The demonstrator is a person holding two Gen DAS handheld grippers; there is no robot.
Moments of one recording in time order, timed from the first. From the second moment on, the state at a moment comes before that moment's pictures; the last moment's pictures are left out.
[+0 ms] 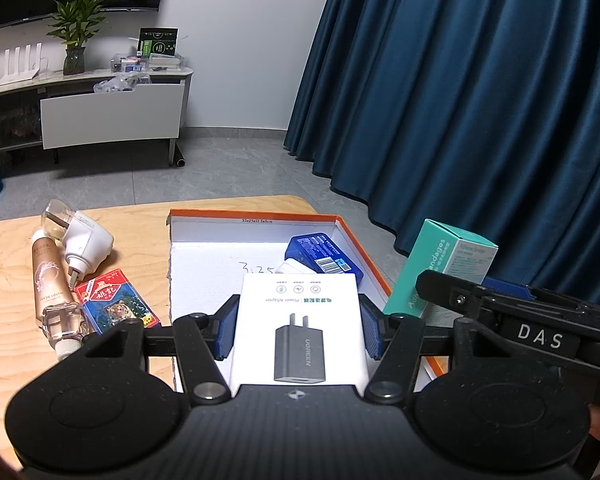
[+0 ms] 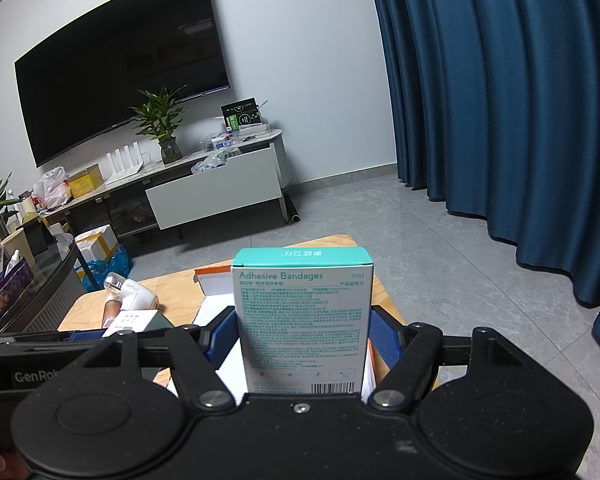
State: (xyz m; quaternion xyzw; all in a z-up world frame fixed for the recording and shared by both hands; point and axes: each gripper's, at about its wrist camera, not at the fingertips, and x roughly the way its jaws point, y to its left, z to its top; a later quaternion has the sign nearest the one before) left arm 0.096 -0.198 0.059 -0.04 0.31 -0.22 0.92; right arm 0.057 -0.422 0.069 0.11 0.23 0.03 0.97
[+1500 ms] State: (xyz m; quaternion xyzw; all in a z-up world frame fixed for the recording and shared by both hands) left arm 0.112 -0.184 0.042 -0.05 0.34 -0.18 0.92; right arm 0.088 -0.404 0.041 0.11 0.29 0.06 0.95
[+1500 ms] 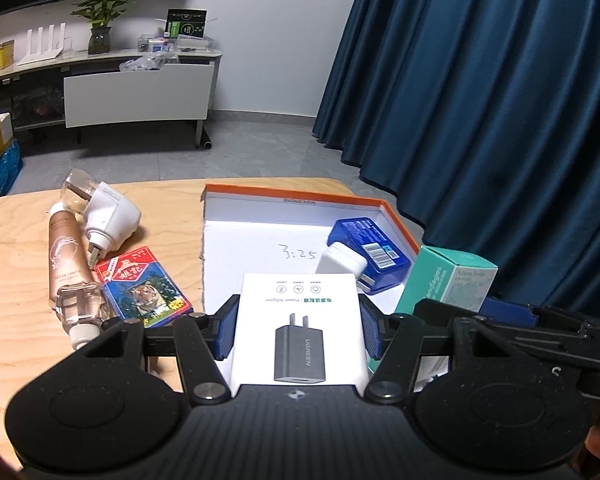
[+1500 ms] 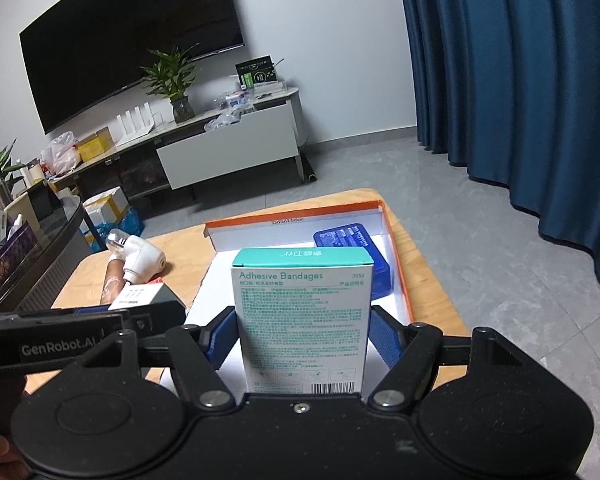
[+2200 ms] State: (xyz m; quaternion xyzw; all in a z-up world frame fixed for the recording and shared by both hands) left arm 0.163 -0.191 0.037 -0.03 0.33 -0.17 0.93; right arm 0.106 -0.400 0.034 0.09 0.30 0.06 0.95
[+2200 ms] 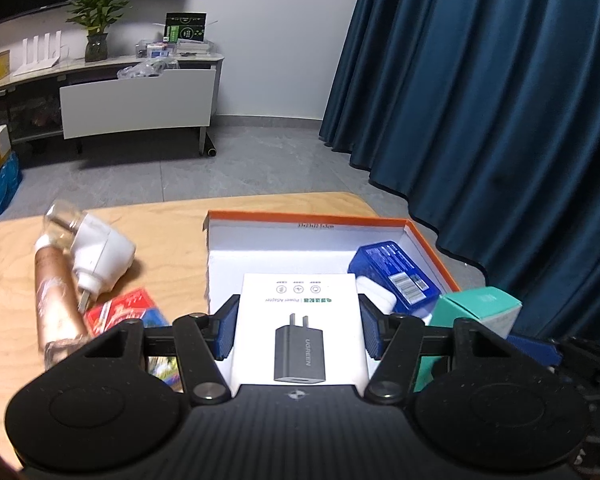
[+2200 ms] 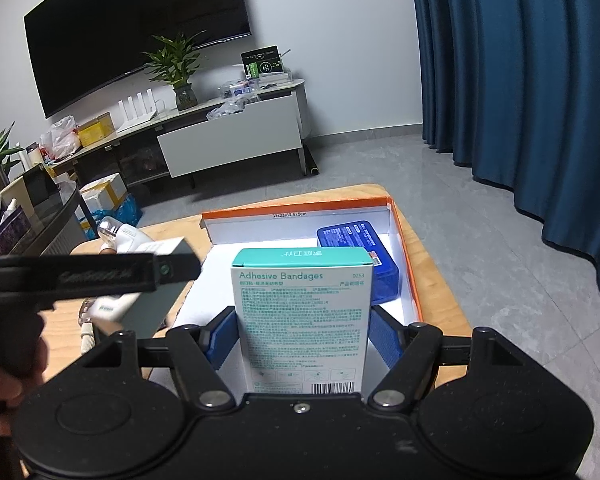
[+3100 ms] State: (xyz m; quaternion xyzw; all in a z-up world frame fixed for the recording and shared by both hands) left arm 0.243 -0.223 0.015 -0.01 0.37 -0.17 0.91; right arm 0.121 -0.388 0.031 0.08 0.30 0.07 0.95
